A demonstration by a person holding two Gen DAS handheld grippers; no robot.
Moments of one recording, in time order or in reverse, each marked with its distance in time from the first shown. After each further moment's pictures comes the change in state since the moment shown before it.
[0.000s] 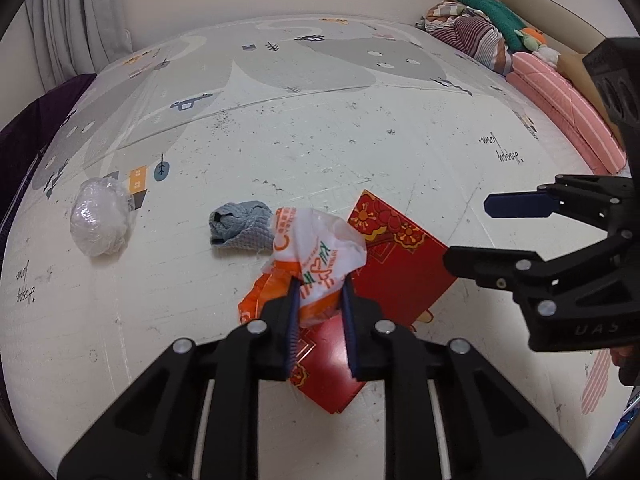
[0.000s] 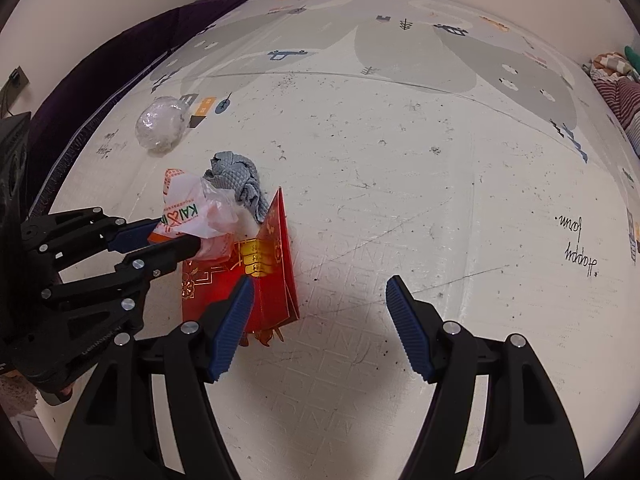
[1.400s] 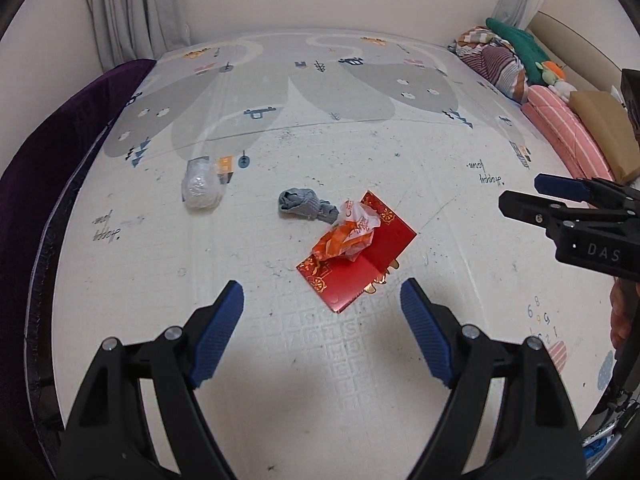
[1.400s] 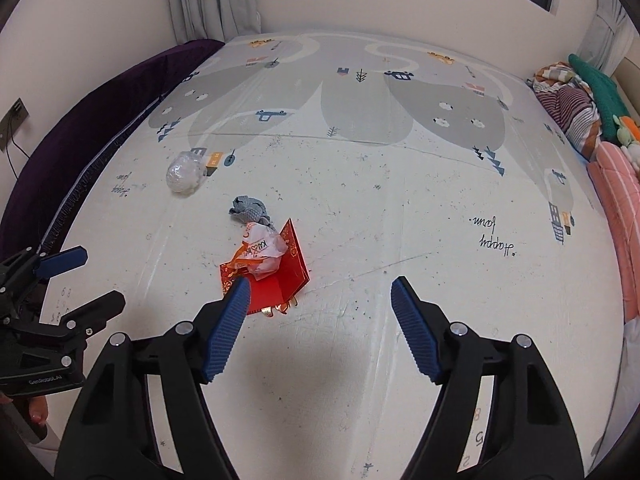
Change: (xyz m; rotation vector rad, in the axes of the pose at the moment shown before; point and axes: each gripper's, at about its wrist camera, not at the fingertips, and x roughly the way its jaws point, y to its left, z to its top) left arm -0.141 -0.002 -0.018 -0.117 0.025 0.078; right arm -0.139 0.028 -0.012 0.070 -0.103 -0.122
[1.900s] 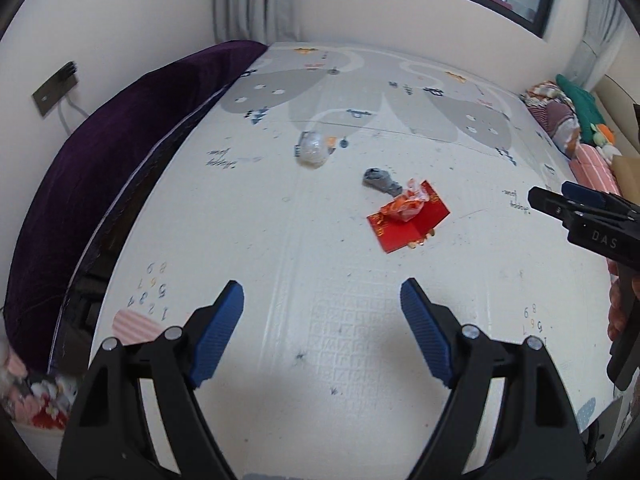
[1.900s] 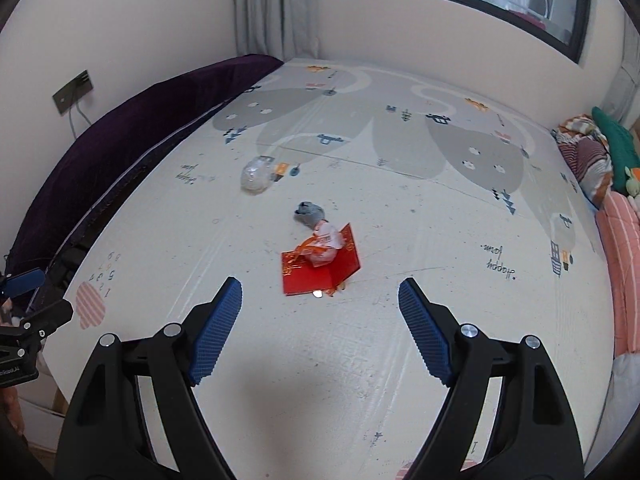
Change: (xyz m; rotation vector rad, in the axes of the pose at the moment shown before) left arm -0.158 0.013 -0.092 -0.266 -0.051 0.194; right arm -0.110 0.050 -0.036 -0.136 -0.097 0.061
